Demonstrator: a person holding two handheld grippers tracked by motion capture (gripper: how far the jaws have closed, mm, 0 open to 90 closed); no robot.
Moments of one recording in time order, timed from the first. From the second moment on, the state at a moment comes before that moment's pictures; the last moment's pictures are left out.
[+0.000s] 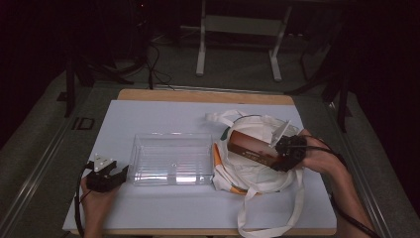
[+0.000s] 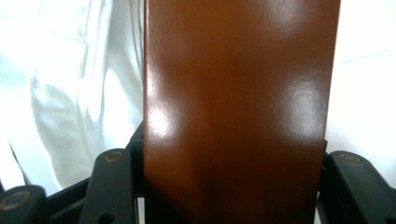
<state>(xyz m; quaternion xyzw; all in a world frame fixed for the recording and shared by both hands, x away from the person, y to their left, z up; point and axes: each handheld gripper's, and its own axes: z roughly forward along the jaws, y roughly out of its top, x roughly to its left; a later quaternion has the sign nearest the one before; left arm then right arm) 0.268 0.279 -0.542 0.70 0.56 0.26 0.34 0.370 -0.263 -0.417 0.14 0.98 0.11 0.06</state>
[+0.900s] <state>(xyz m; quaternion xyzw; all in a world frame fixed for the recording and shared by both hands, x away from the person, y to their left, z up) 0.268 0.279 -0.542 0.70 0.56 0.26 0.35 0.364 -0.253 -0.387 0.12 0.98 0.12 0.07</state>
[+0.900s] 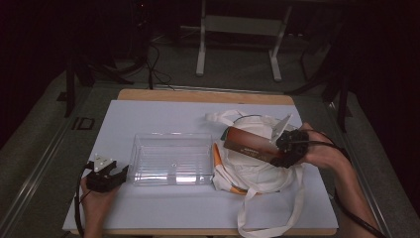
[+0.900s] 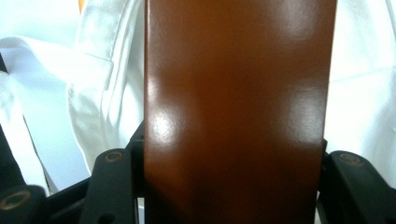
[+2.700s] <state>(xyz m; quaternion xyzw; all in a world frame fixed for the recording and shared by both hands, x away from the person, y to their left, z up) 0.267 0.279 -0.542 0.70 0.57 0.26 0.35 0.368 -0.194 -0.383 0.06 0.99 0.13 0.06</state>
